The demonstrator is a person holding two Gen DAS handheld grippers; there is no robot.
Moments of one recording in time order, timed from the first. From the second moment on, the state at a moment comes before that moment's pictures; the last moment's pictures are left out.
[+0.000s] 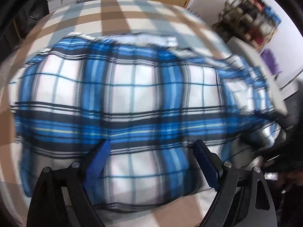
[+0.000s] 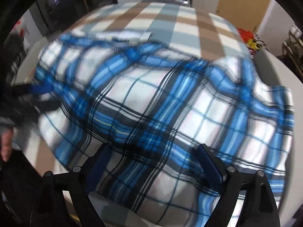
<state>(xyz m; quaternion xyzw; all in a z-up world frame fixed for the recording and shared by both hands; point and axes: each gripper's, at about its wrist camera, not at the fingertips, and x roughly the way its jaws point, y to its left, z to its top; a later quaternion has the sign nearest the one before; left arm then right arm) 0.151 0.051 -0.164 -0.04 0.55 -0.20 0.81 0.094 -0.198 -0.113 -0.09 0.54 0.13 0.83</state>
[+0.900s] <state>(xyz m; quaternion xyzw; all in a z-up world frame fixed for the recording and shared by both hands) 0.202 0.033 -0.155 -0.09 0.58 -0.21 0.78 0.127 -0.208 -0.098 0.06 0.53 0.17 0.83</state>
